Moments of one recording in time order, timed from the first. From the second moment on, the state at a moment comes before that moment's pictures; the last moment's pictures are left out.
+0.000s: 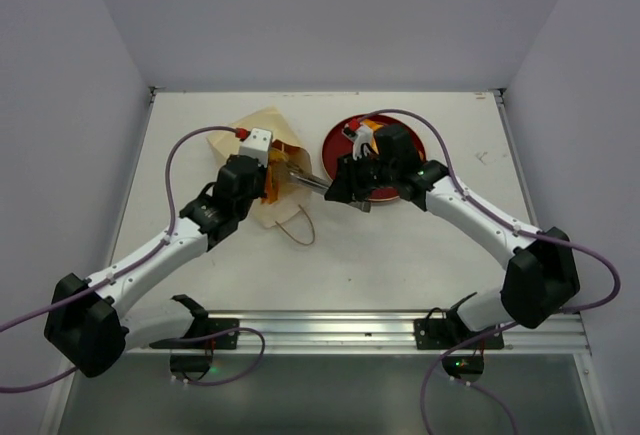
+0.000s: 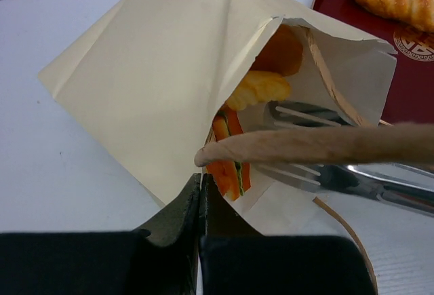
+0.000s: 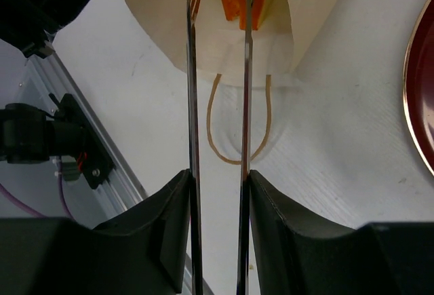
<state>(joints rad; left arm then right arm) -0.60 1.15 0.80 -0.08 -0.44 -0.08 0.57 1.45 1.12 -0.33 -0.51 0.31</state>
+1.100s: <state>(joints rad) -0.56 1.15 0.81 -0.13 -0.33 -0.12 0.79 1.38 1.27 -0.57 0.00 -0.47</state>
